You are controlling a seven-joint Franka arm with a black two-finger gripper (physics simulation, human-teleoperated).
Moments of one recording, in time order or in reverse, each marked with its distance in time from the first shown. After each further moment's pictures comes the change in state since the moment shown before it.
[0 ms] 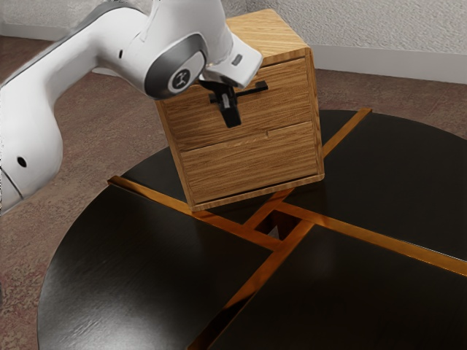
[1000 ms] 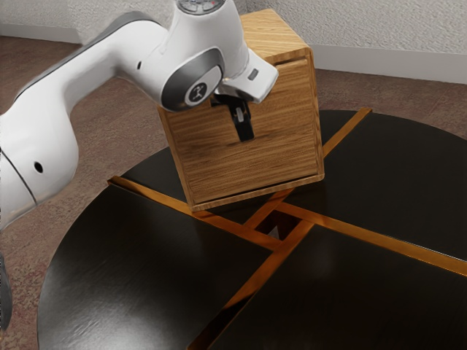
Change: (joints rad) arm -0.083 0.005 0.089 -0.034 -0.041 0.015 -0.017
